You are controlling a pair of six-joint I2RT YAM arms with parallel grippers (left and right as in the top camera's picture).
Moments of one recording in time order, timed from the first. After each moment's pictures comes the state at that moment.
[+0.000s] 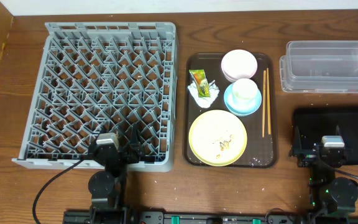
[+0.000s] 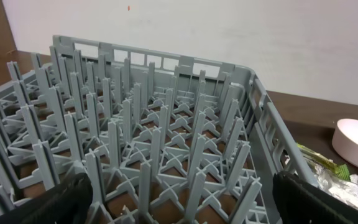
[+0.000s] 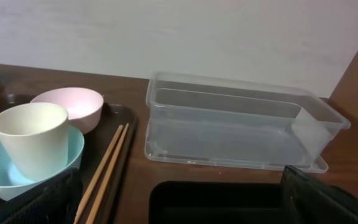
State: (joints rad) left arm 0.03 0.02 0.02 -0.12 -0.01 -0.16; right arm -0.01 0.01 0.01 -0.07 0.02 -0.09
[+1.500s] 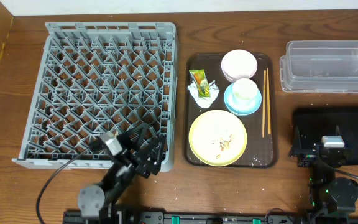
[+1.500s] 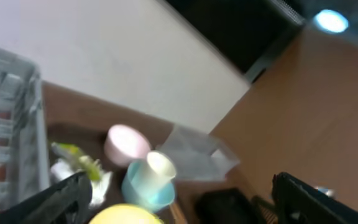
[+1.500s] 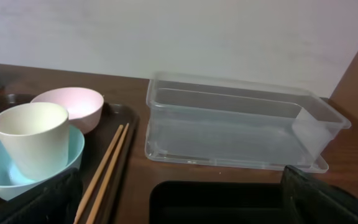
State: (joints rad) left arm 0.02 0.11 0.20 0.01 0.65 -0.71; right arm -0.01 0.02 0.01 -0.07 0.02 -0.09
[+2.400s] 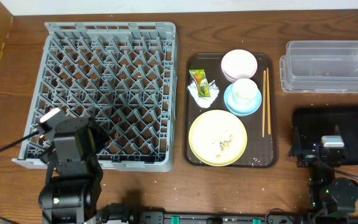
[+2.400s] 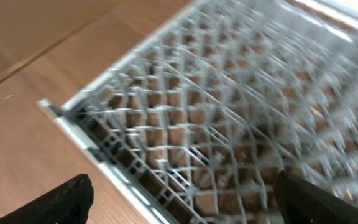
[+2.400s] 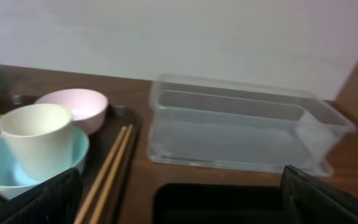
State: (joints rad) left arm 0.06 0.74 0.97 -1.01 -0.51 -0.47; right arm -0.01 0.02 0.01 -0.06 -0.01 -0.09
